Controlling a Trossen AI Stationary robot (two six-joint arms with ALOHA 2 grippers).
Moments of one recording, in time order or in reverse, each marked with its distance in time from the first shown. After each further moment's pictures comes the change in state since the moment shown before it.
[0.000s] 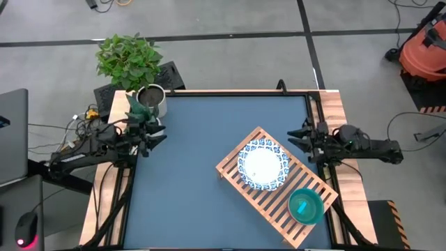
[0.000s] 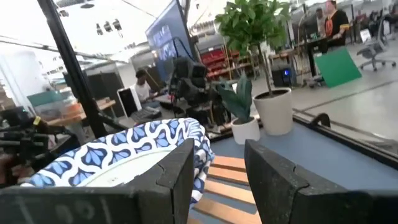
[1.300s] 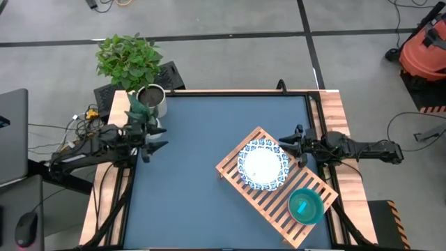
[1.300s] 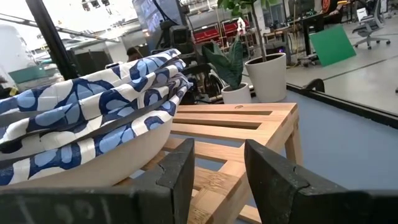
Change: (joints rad) left arm 0.000 -0.004 -0.003 -0.071 0.065 0.264; right arm 0.000 0.007 -0.218 0.130 0.003 -0.004
